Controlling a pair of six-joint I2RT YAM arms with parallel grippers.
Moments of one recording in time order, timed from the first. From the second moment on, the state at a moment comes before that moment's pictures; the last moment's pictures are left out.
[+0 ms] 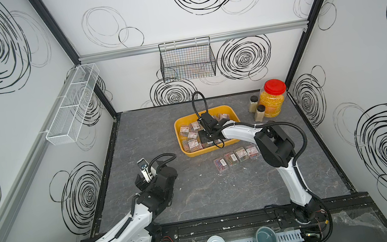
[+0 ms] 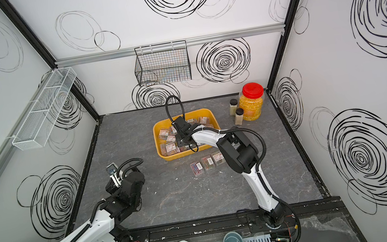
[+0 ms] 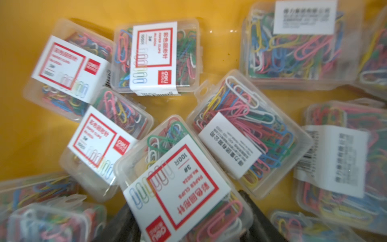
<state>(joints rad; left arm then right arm) -0.59 0.87 0.31 -0.14 -1.03 -0.72 0.70 2.18 1.64 -0.43 0.13 0.42</state>
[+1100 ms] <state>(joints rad) -0.62 0.90 0.33 -0.15 -1.08 -0.75 1.09 1.50 0.94 -0.19 0.53 0.67</state>
